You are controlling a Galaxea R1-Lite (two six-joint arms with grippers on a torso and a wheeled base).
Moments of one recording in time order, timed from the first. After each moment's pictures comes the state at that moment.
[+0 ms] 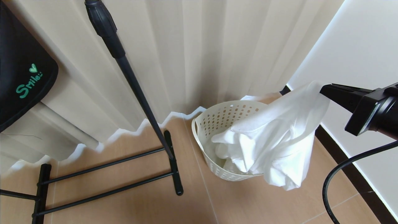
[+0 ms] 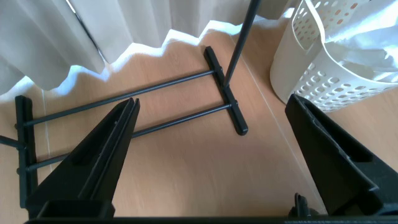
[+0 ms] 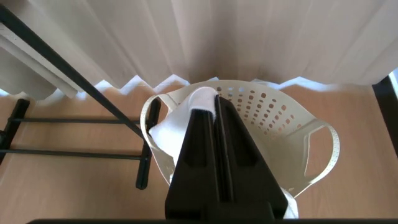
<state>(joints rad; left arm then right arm) 0.00 0.00 -0.02 0.06 -0.05 -0.01 0.61 1.20 -0.78 -0.42 -0.22 0.00</state>
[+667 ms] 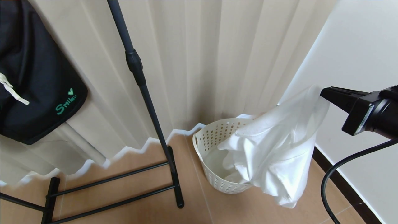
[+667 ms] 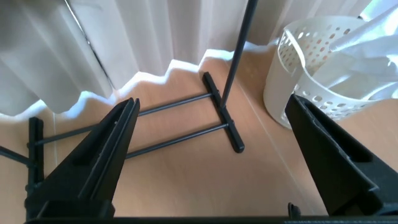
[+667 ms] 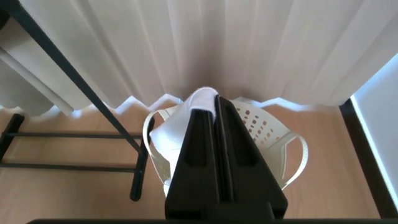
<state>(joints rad) 0.00 0.00 -0.02 0.06 -0.05 -0.01 0.57 1.21 -0.76 -0.42 -0.21 0.00</state>
